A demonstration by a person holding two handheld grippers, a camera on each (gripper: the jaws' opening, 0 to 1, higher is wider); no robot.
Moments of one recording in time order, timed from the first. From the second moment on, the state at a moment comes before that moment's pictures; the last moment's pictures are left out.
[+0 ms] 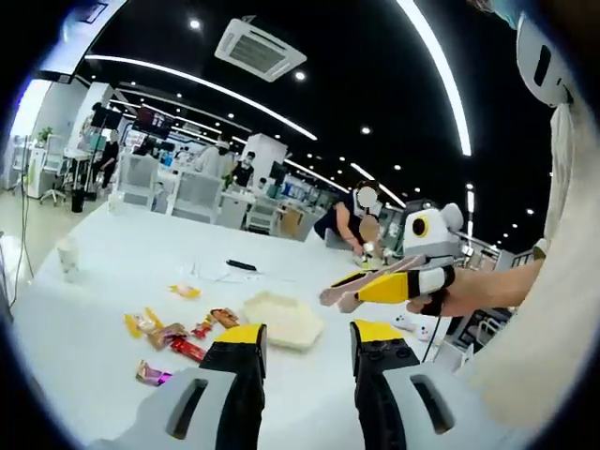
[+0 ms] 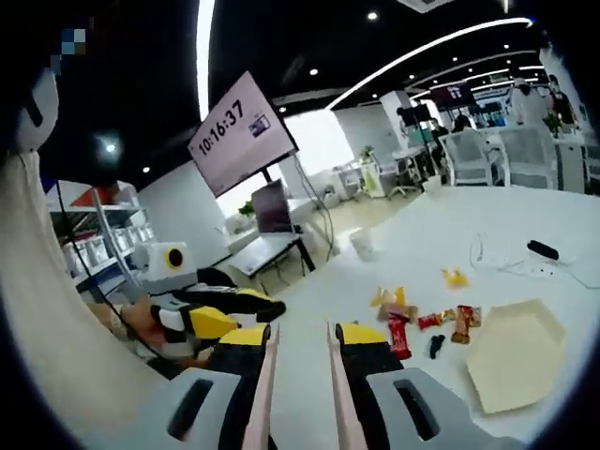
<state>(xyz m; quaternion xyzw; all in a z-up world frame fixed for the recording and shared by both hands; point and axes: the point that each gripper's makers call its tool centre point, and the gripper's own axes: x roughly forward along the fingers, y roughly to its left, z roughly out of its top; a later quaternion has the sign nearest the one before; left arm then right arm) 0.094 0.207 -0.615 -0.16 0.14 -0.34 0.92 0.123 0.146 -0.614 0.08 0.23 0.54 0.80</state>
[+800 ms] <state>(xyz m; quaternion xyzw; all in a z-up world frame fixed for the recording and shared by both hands) 0.135 0.162 -0.622 -0.15 0.17 -0.29 0.93 0.142 0.107 -0.653 0.06 0.26 0.57 0.78</state>
